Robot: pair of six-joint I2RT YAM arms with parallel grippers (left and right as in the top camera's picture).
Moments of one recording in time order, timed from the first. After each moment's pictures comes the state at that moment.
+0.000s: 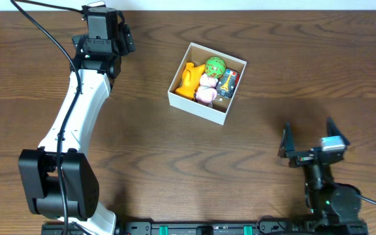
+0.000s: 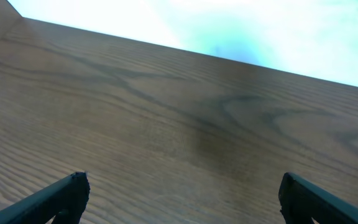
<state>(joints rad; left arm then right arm) -0.09 1.76 1.45 -0.38 -0.35 -0.22 0.07 0.11 0.14 0.04 -0.05 -0.04</state>
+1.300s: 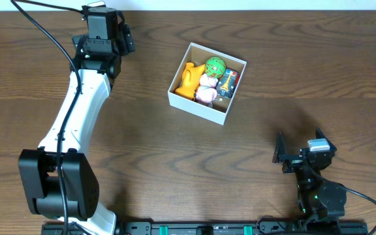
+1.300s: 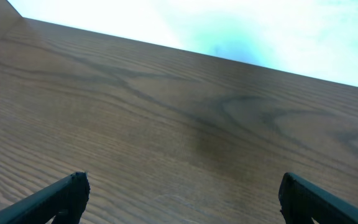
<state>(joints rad) -0.09 1.76 1.45 -0.38 -0.35 -0.22 0.07 0.01 0.01 -0.07 -0.01 -0.04</state>
